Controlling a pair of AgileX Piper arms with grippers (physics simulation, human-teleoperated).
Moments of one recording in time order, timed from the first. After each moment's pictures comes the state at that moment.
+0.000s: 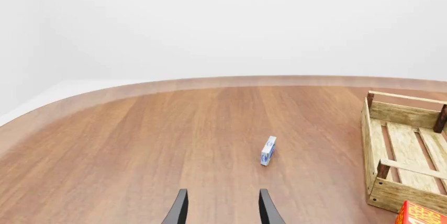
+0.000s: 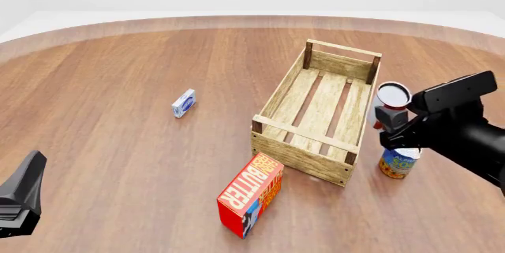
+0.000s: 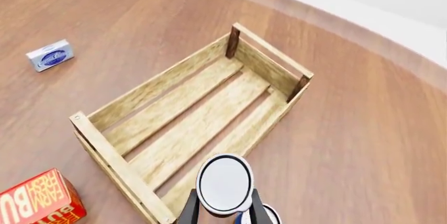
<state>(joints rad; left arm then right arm) 0.00 0.01 0.00 0.00 0.00 0.20 1.05 -0.42 -0.14 -0.19</state>
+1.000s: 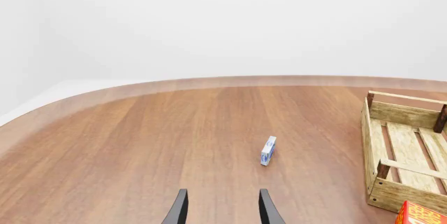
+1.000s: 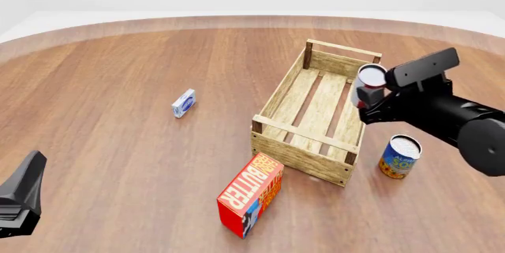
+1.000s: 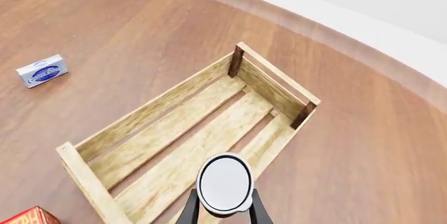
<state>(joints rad) 0.00 0.01 0.00 0.00 0.00 0.22 1.27 -0.57 -0.23 -0.22</state>
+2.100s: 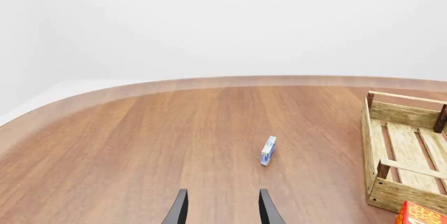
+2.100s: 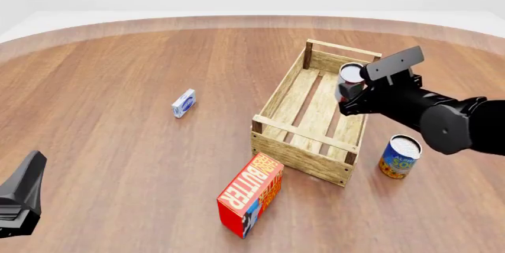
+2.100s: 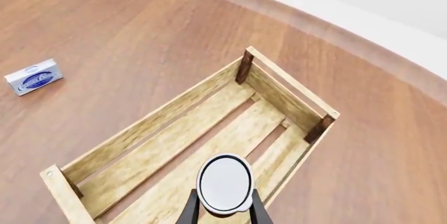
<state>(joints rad) 0.00 0.01 0.00 0.00 0.00 0.24 1.48 -0.68 -0.32 -0.21</state>
